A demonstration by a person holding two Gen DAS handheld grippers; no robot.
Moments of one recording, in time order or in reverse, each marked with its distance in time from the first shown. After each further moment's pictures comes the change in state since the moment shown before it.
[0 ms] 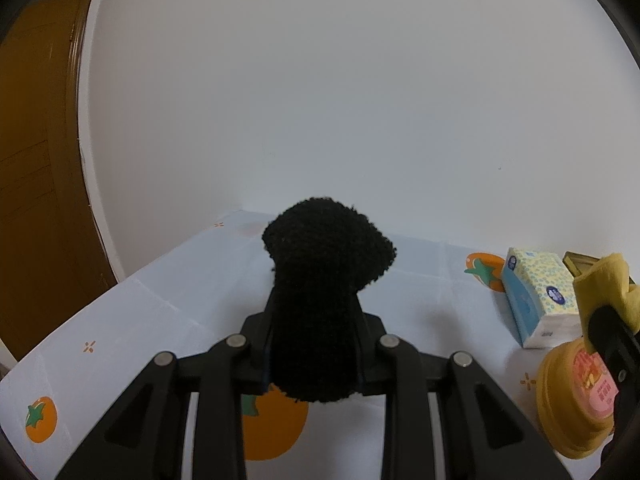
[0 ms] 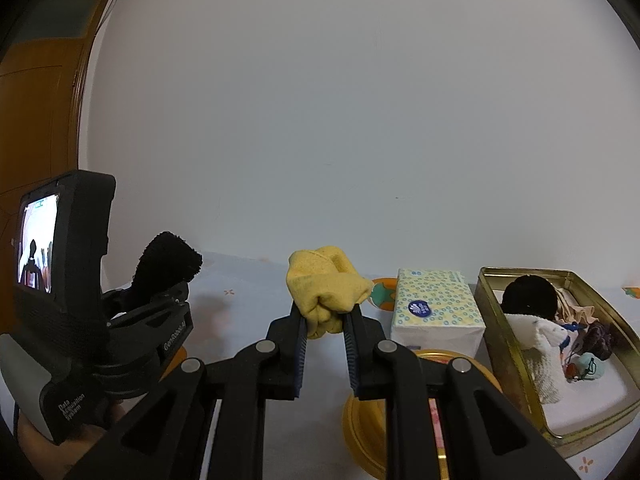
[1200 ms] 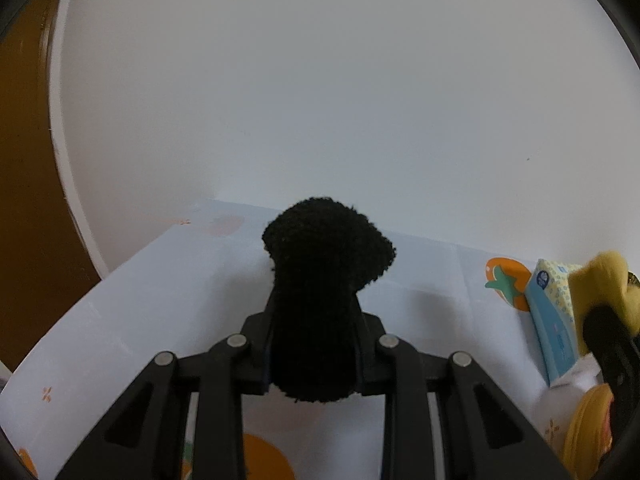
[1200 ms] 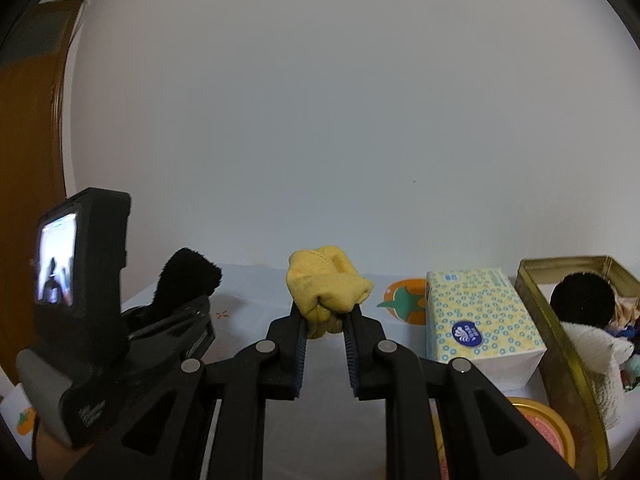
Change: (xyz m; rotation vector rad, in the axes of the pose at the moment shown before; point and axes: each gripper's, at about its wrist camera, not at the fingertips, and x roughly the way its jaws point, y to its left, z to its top) left arm 0.039 0.022 0.031 0.010 0.105 -0.037; right arm 0.087 0.001 0.010 0.081 0.045 0.009
